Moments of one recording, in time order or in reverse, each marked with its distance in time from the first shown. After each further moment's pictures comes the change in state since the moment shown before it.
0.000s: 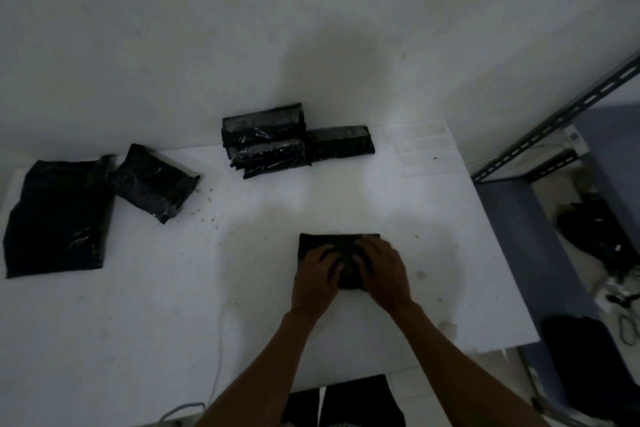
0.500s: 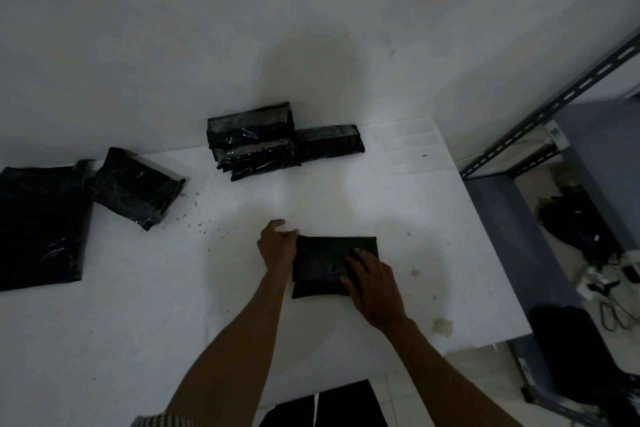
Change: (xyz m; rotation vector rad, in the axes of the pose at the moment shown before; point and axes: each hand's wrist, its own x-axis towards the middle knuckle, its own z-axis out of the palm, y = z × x) left_hand 0.078 -0.046 -0.025 -0.495 0.087 -0.810; right_hand -0.030 -0.009 0.004 -0.146 -0.148 -0.009
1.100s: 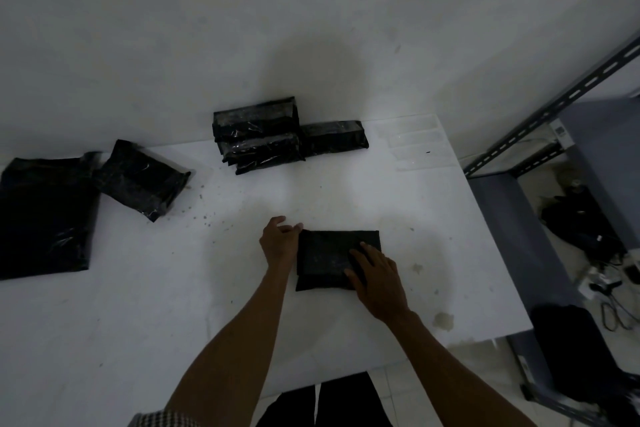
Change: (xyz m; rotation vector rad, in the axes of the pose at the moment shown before) left_hand -0.014 0.003 -0.009 0.002 0.009 -0.023; right_hand 0.001 0.001 -0.001 0.058 0.006 0.038
